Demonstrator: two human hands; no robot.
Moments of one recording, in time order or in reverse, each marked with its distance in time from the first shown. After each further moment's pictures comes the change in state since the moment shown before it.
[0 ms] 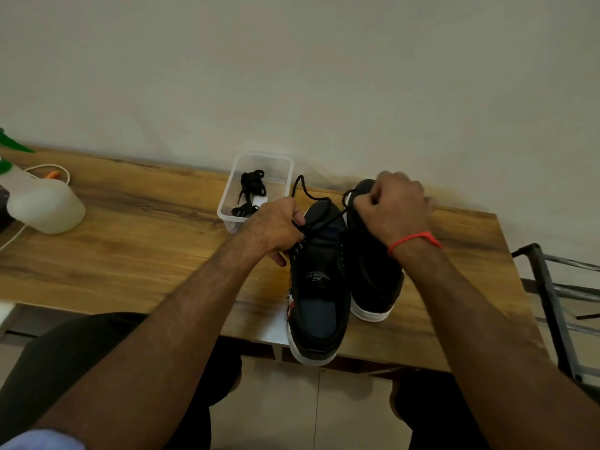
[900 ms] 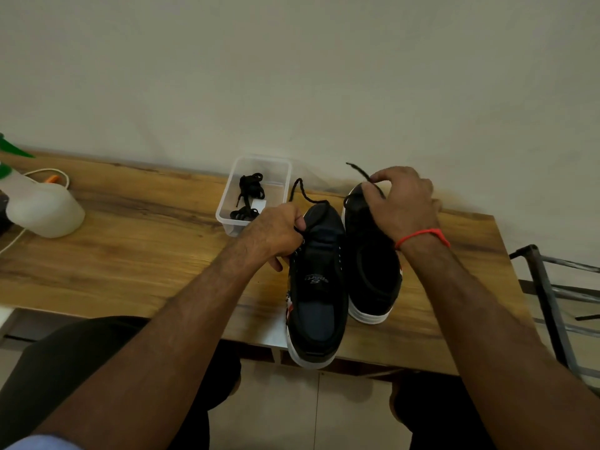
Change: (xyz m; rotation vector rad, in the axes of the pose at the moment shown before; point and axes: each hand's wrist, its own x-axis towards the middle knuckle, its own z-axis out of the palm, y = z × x) left_hand 0.002 -0.001 0.003 0.078 0.013 0.020; right_hand 0.006 0.005 -0.011 0.180 -0.020 0.071
